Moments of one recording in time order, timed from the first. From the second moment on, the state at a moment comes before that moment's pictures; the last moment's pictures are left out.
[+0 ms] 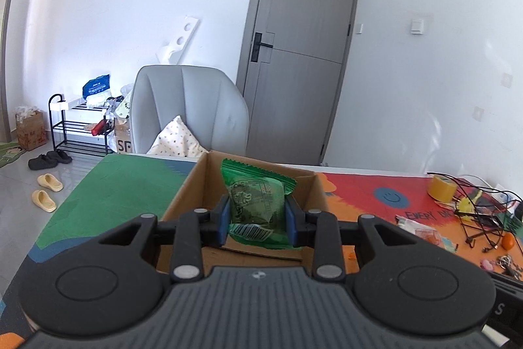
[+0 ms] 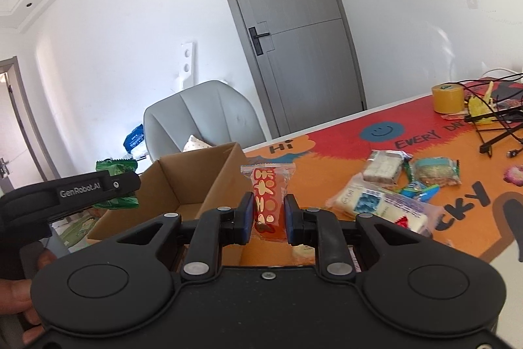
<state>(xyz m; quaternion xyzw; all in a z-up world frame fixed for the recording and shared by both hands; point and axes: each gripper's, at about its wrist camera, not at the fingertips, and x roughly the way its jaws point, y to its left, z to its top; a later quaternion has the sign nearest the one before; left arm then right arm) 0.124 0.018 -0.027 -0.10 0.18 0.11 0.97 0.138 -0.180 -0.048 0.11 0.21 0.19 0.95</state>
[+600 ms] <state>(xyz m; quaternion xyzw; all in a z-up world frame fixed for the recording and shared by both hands) 0.135 0.049 -0.032 -0.13 0.21 0.13 0.96 0.172 -0.133 -0.048 0.12 0.22 0.23 0.94</state>
